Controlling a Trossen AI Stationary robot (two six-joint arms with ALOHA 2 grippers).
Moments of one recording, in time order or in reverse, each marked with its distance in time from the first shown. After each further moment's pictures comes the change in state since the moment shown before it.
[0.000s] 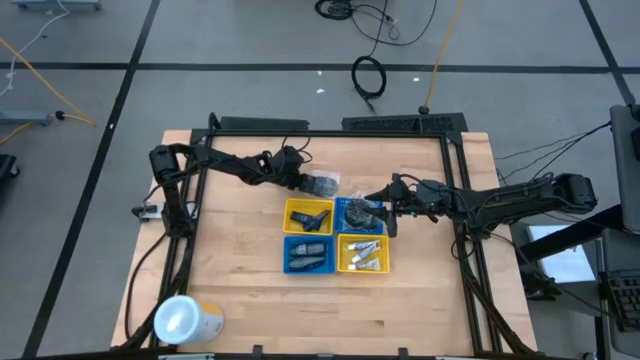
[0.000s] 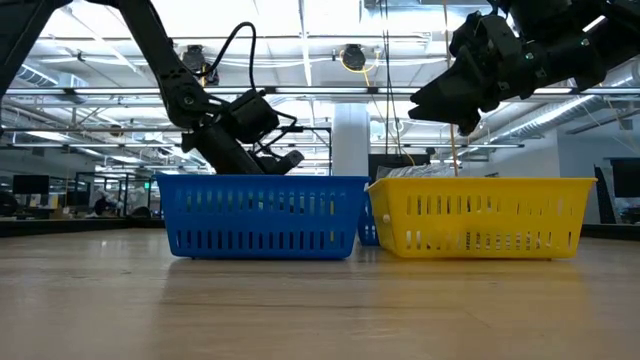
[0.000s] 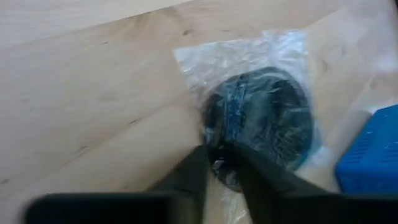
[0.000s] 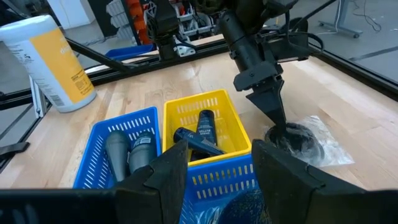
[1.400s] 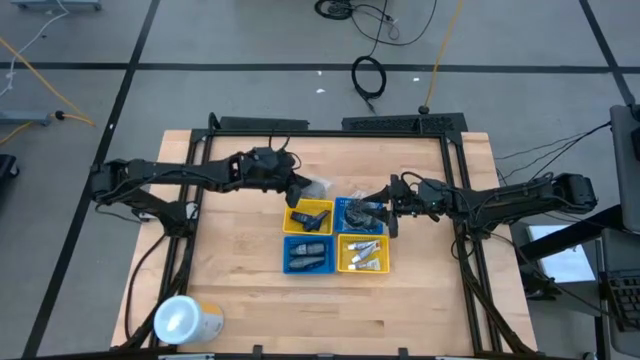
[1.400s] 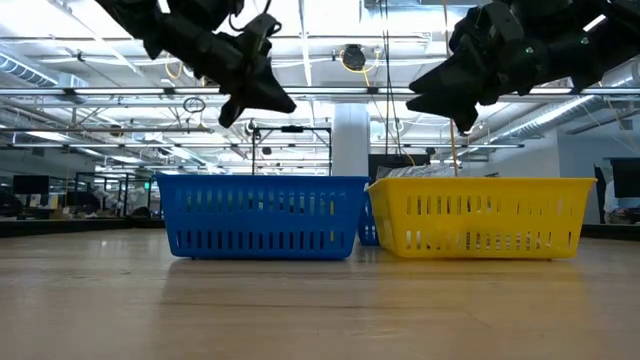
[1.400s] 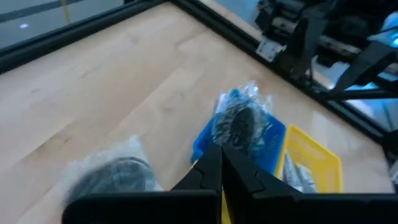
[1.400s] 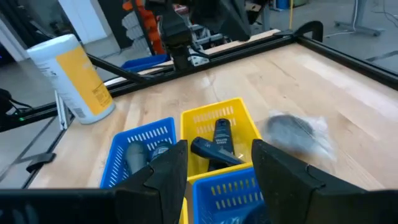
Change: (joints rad) left arm -0.199 -0.512 -0.005 -0.093 -0.144 0.309; right arm 0.000 0.000 0.000 0.047 -0.054 0.051
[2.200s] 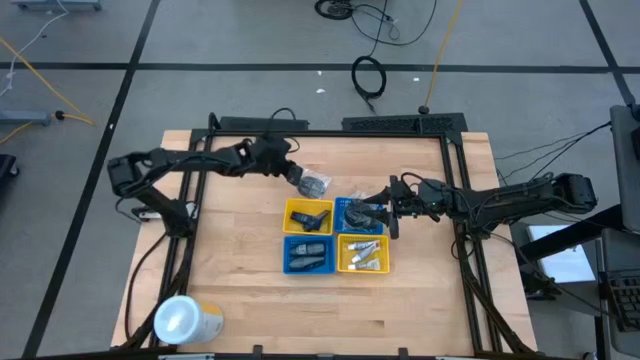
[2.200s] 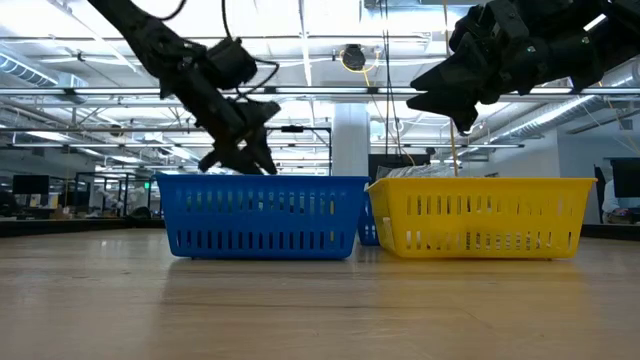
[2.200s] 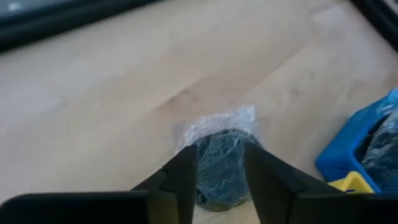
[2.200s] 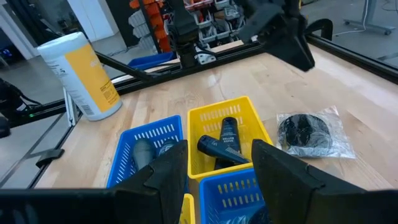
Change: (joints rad) left arm 0.231 0.164 0.001 -0.102 -0.033 -0.043; right arm 0.000 0.001 0.000 0.000 -0.024 -0.001
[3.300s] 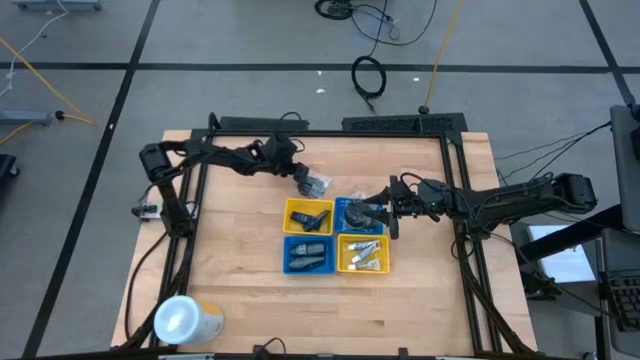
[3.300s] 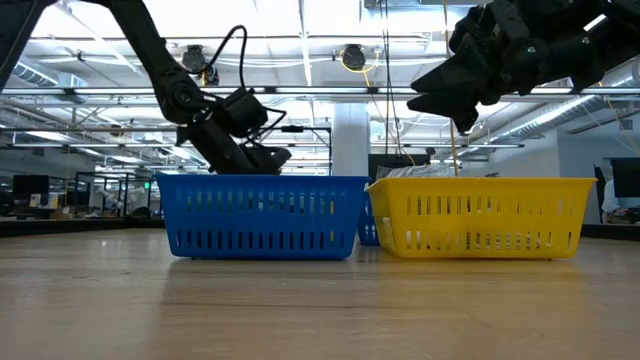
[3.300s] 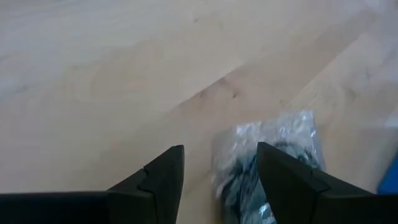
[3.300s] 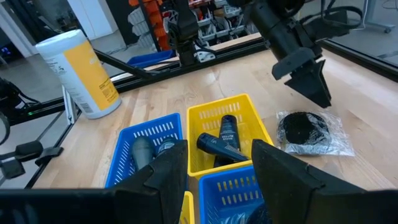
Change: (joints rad) left arm 0.085 0.273 0.000 0.219 0.110 -0.025; right arm 0.000 0.000 0.000 -0.008 0.000 -0.001
